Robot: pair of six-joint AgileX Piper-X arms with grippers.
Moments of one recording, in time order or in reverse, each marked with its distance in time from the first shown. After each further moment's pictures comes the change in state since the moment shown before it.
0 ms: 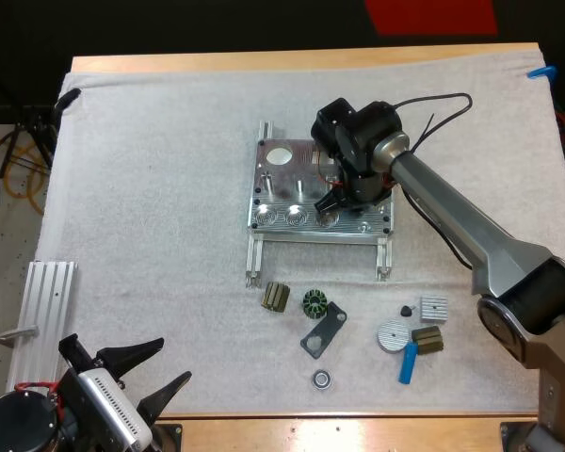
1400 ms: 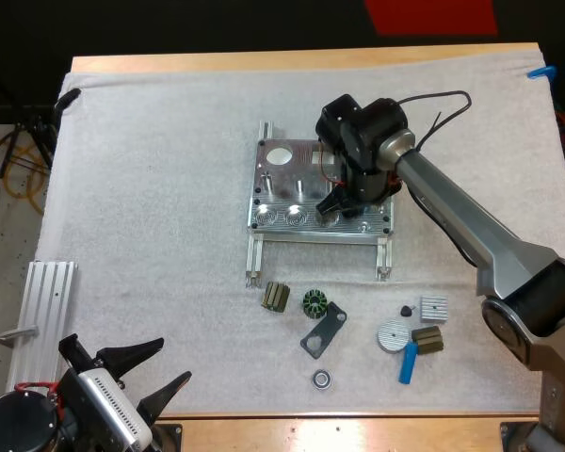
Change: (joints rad) left arm 0.000 0.000 0.000 0.000 0.000 0.000; right arm -0.005 -0.020 0.000 0.010 -0.074 -0.069
